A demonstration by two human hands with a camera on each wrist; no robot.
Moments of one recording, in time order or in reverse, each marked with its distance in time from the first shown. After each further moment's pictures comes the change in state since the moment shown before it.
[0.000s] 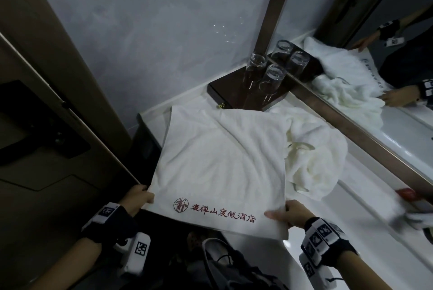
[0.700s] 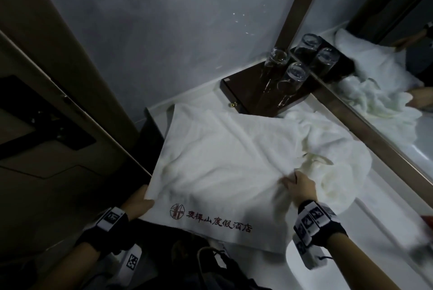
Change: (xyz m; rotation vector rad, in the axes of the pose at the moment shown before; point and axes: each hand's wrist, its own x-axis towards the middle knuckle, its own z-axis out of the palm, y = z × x) left_hand 0.004 -0.011 -0.003 0.225 -0.058 0.011; right_hand 0.051 -0.063 -0.028 -0.191 0.469 -0.103
